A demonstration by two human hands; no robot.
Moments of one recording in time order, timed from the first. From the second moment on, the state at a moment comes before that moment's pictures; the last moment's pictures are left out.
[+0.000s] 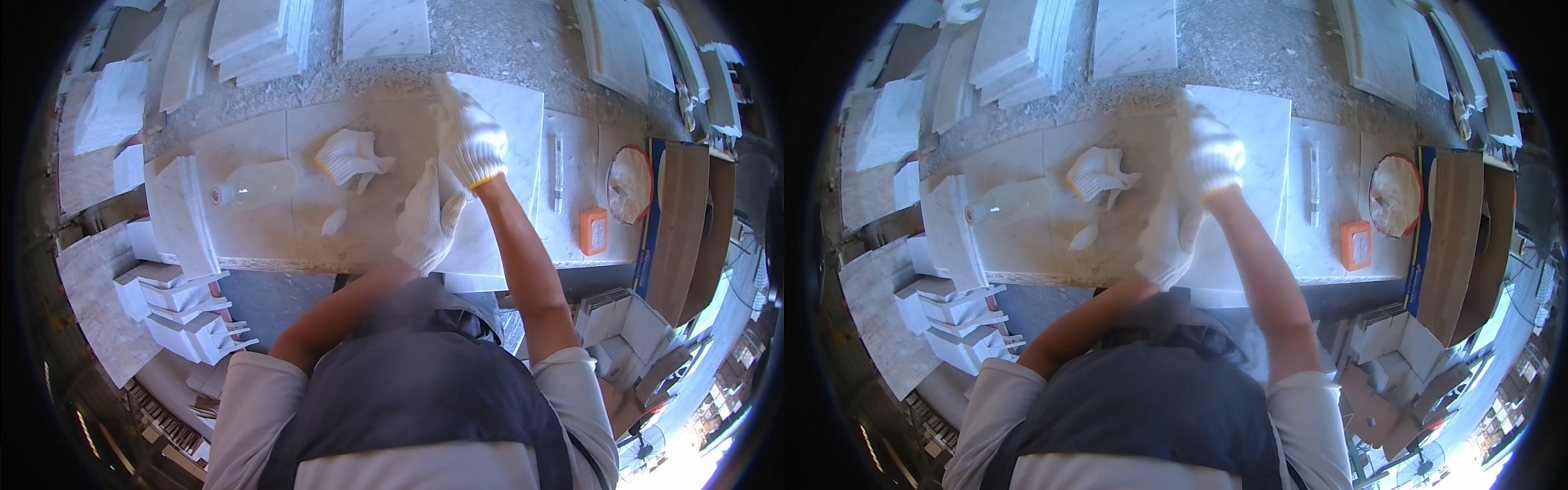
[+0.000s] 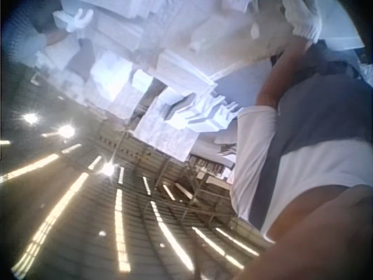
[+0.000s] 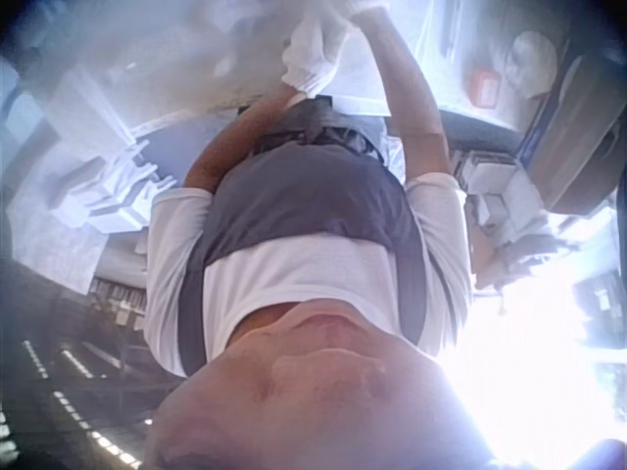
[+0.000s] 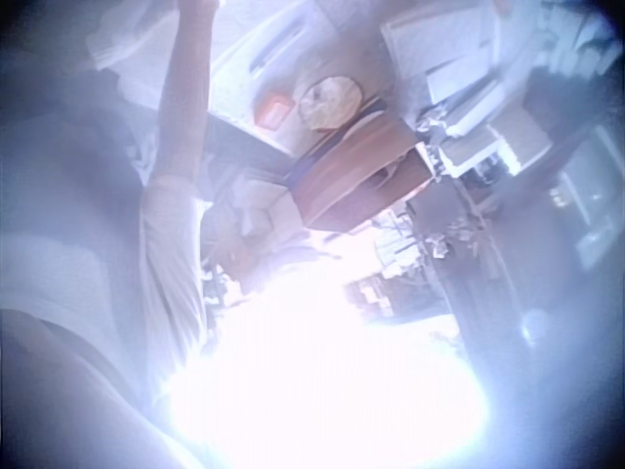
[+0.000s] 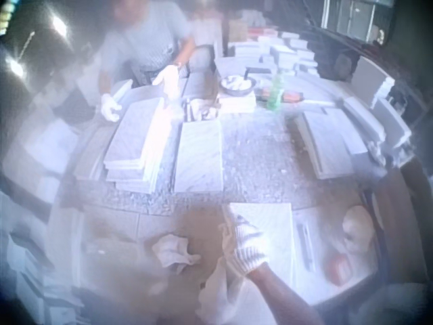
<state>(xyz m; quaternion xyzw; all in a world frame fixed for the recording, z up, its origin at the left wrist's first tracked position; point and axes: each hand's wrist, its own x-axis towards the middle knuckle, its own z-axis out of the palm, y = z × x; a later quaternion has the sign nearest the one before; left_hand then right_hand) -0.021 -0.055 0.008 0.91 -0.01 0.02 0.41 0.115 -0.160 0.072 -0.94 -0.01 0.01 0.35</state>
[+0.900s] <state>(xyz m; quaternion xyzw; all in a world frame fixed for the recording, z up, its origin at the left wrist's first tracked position) 0.090 -0.059 0.039 0.94 -0.25 0.20 0.10 -0.145 -0.332 0.061 -0.73 0.27 0.10 0.62</state>
